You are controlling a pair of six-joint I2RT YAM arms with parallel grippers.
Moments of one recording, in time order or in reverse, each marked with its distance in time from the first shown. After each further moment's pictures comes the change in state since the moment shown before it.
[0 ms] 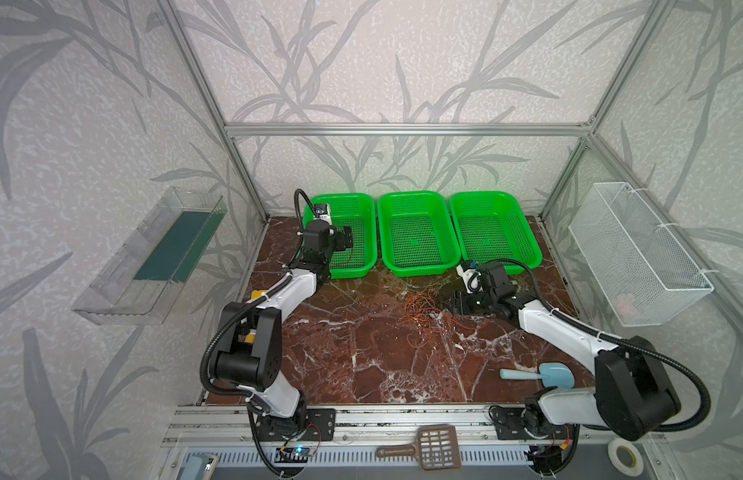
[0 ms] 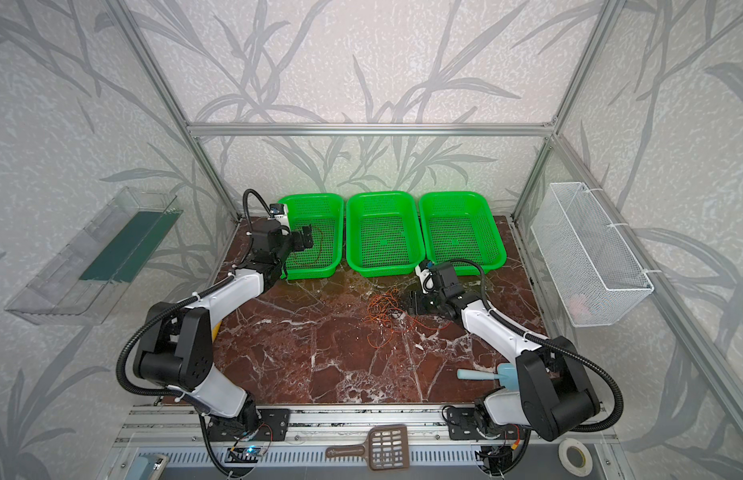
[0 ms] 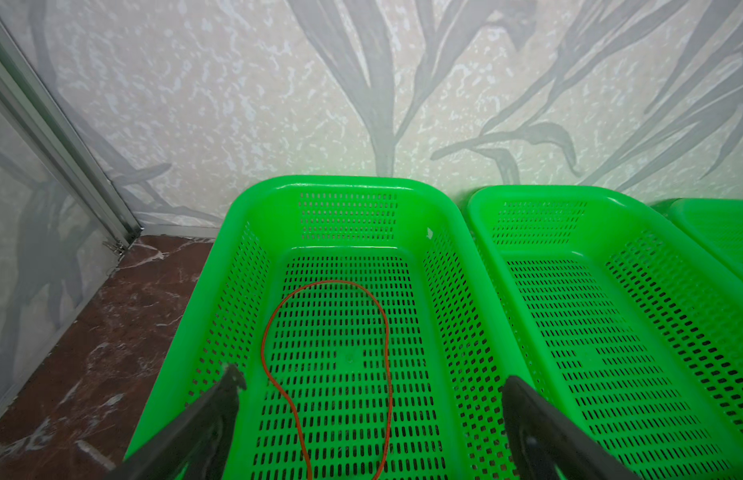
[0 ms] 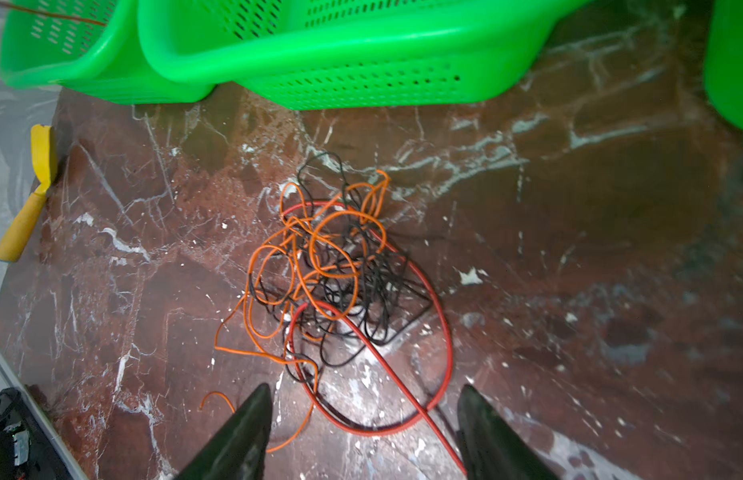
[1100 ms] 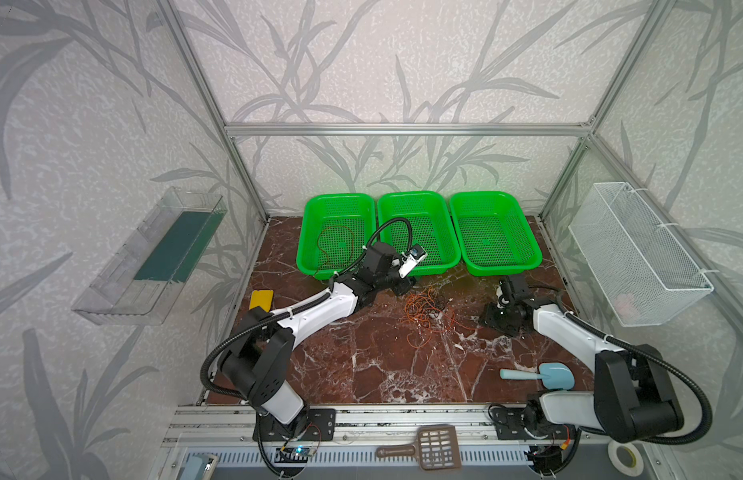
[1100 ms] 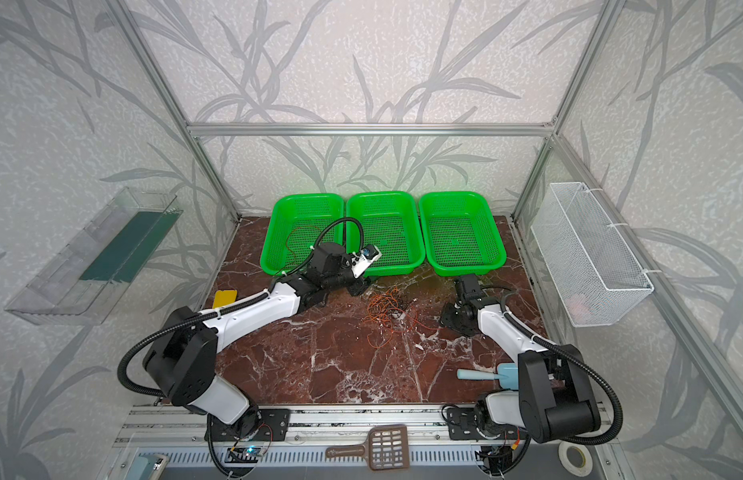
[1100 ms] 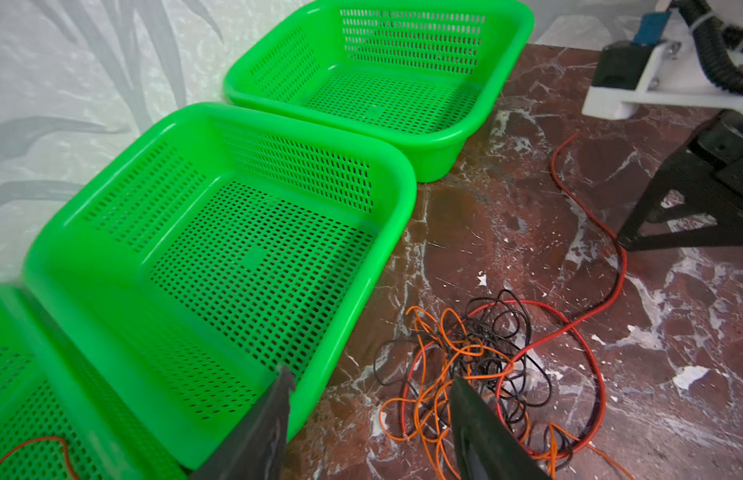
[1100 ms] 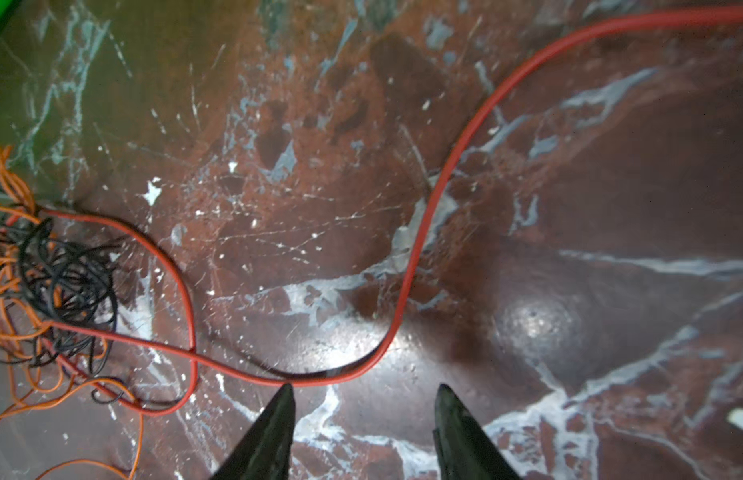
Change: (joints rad) left arm -0.458 0.024 0.024 -0.229 0.333 0.470; right arm -0.213 0.020 -0.053 -0.259 0.176 0.217
